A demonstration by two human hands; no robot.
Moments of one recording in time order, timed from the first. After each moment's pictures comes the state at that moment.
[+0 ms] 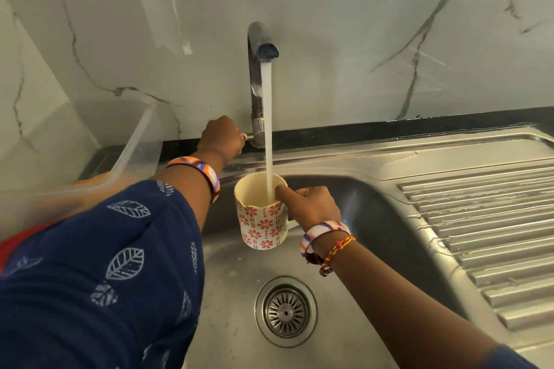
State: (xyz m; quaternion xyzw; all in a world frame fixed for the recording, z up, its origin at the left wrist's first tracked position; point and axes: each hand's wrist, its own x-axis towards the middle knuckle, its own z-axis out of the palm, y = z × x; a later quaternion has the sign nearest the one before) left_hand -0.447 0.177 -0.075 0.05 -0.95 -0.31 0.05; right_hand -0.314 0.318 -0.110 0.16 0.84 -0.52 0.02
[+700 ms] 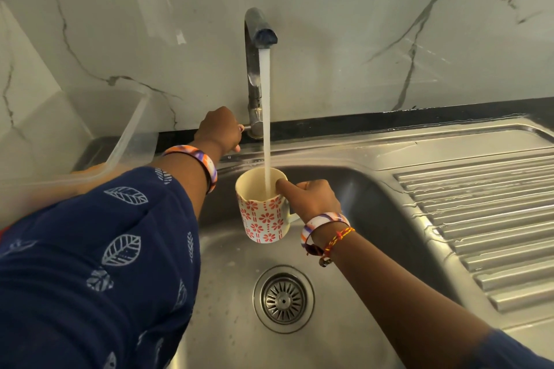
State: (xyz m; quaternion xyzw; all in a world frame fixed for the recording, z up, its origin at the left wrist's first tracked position) left_hand -0.440 0.176 -0.072 0.03 -0.96 -0.29 0.02; right_hand -0.310 0.320 -0.115 0.17 0.84 -0.52 0.02
